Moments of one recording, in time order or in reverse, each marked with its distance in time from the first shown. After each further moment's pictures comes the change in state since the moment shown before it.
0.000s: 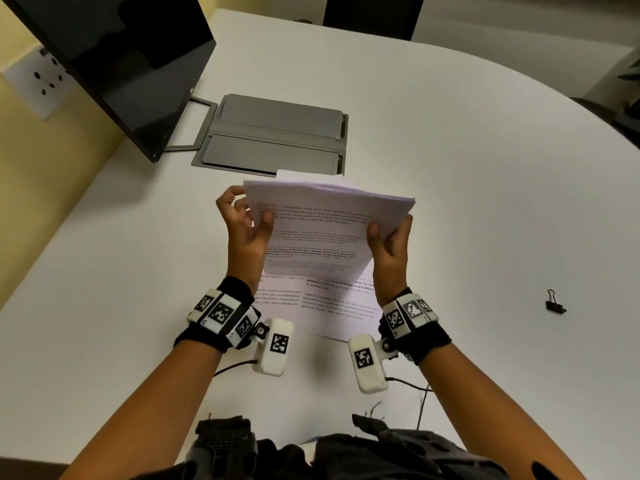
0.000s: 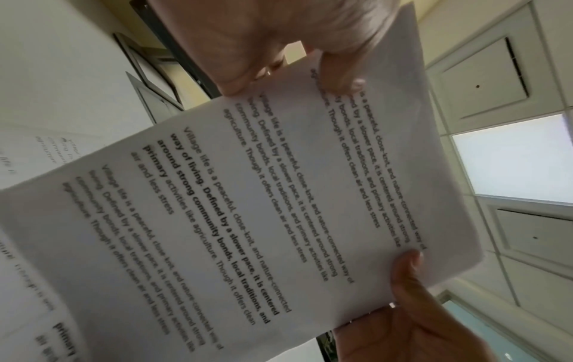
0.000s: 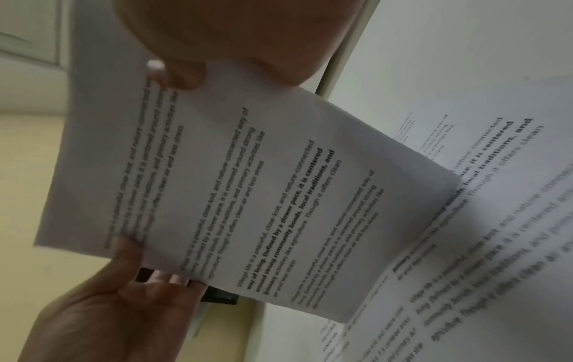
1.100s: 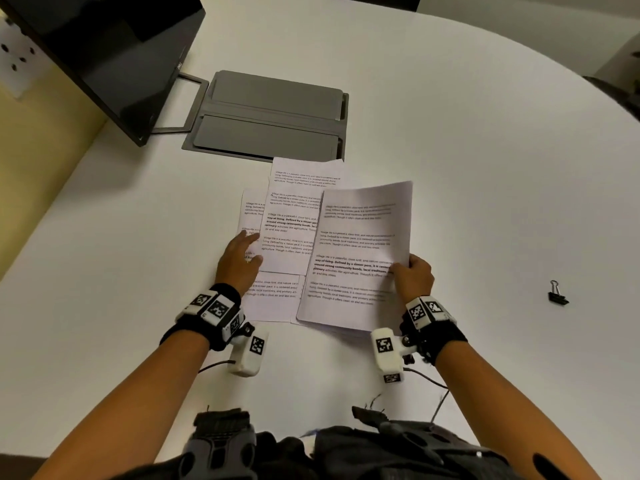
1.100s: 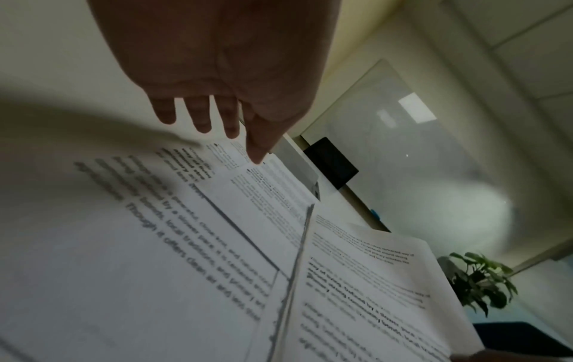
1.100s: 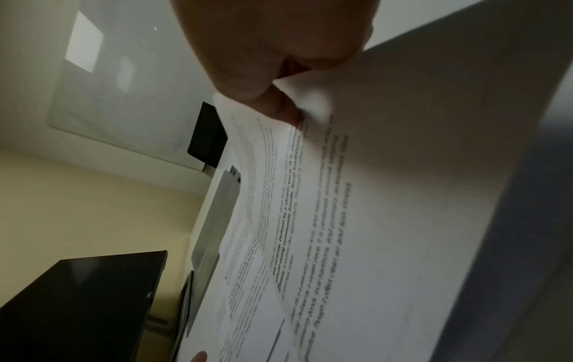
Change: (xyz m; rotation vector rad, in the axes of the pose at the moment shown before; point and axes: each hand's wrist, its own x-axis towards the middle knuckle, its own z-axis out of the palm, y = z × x) left_hand -0.006 -0.083 -0.046 0.835 -0.133 -0.496; right_hand 0.007 0.062 -0.074 -0.724 0.240 0.612
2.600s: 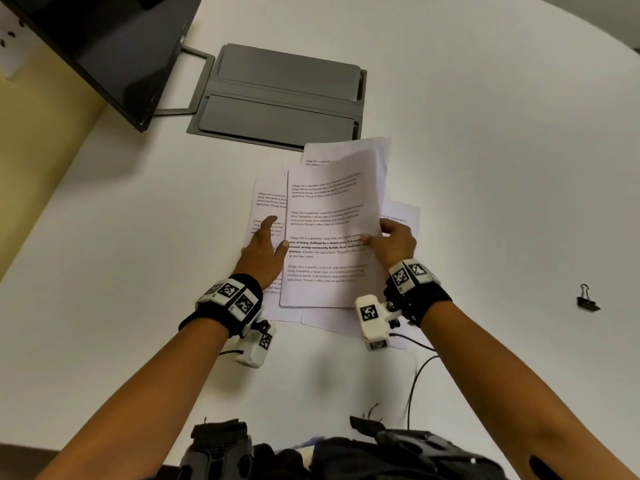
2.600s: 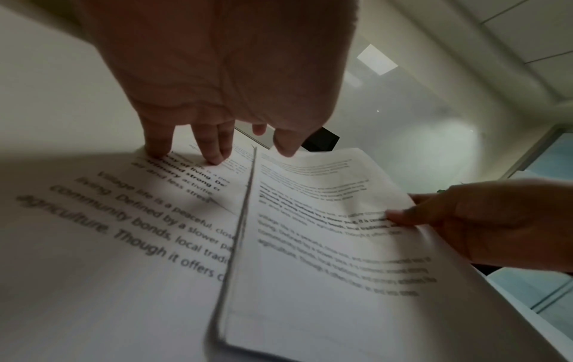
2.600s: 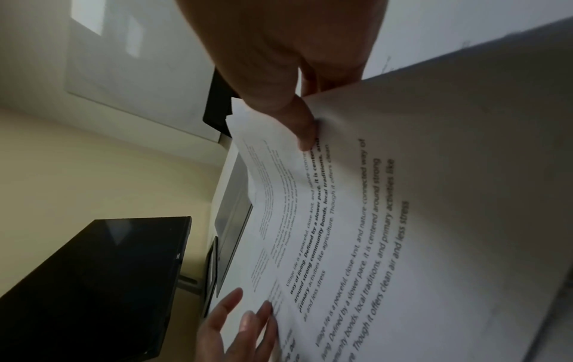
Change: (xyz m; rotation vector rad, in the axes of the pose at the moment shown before) left_hand 0.026 -0.006 0.025 0.068 -0.142 0.038; right_hand 0.018 -0.056 0.050 -0.050 -0.158 -0.045
